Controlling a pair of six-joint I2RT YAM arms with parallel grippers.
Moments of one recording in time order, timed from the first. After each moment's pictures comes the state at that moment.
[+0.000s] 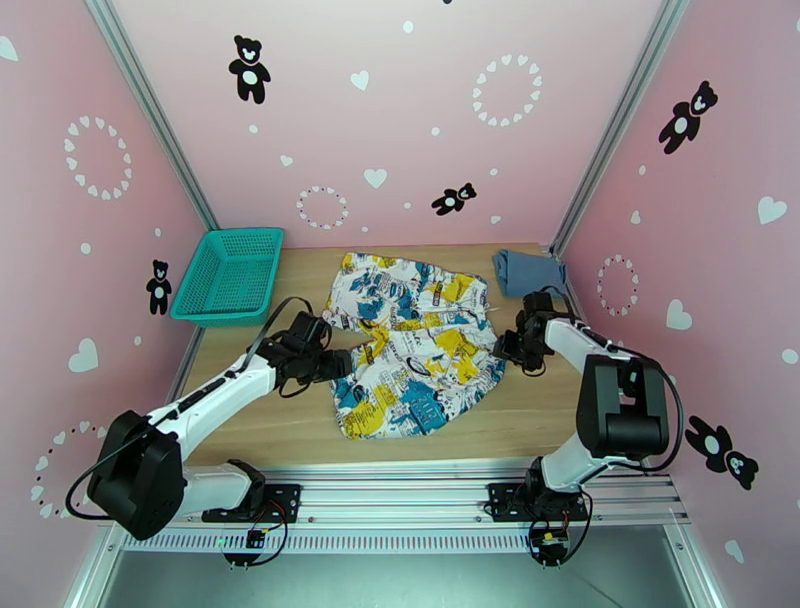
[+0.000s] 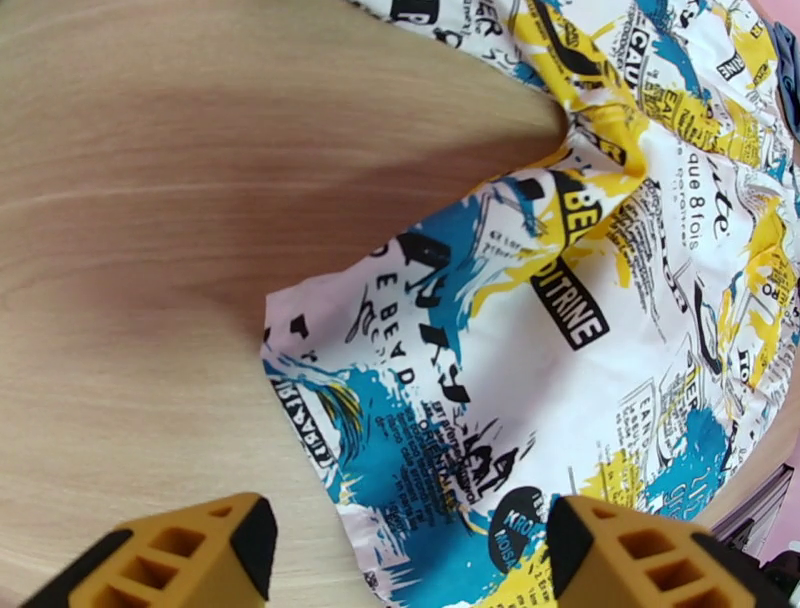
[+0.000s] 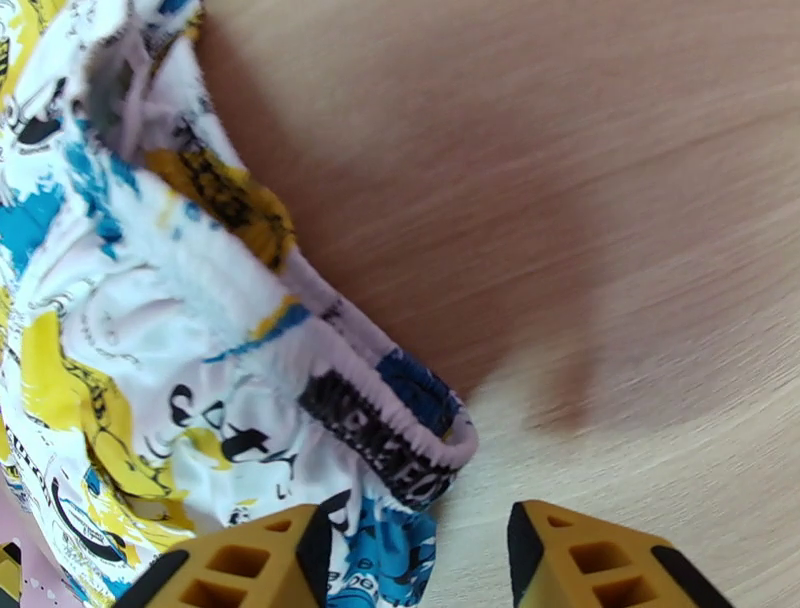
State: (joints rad) left arm -0.47 1.31 0.81 -0.61 0.10 -0.63; right arm -0.06 1.63 0.95 -0.69 -0.16 0.31
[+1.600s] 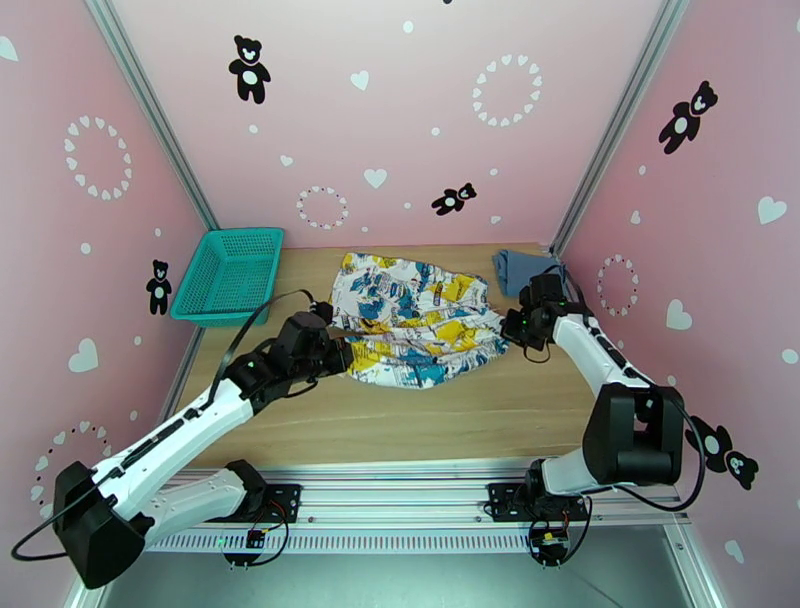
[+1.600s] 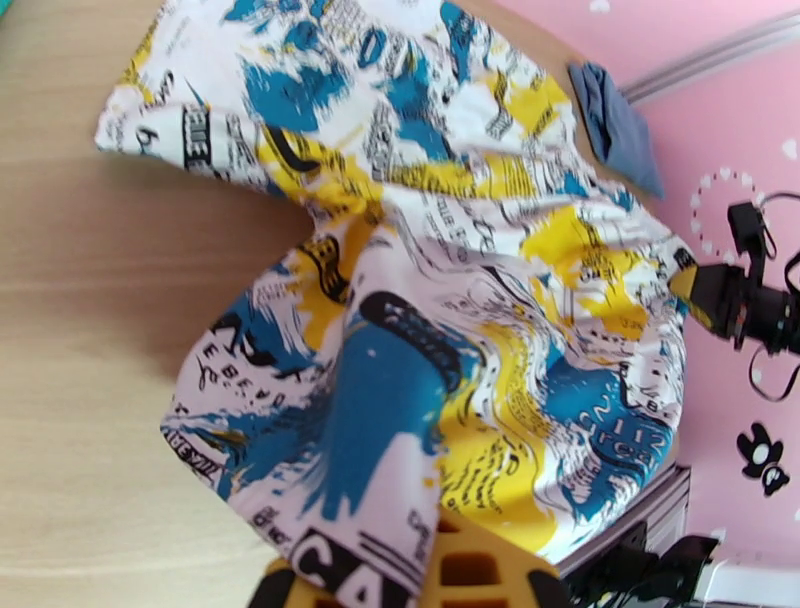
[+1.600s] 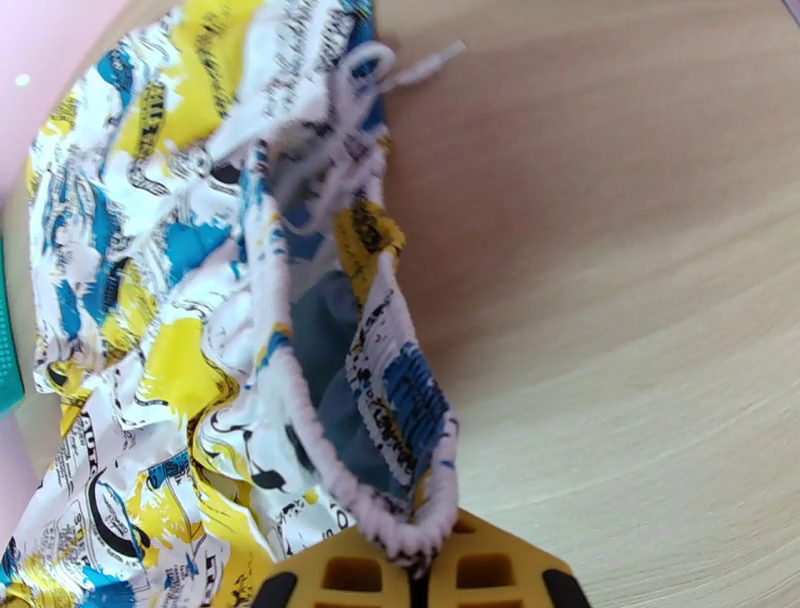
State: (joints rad) left arm -0.54 1.14 0.97 -0.55 0.11 -0.73; right arm -0.02 1.50 1.16 -0.75 -0.21 0.36
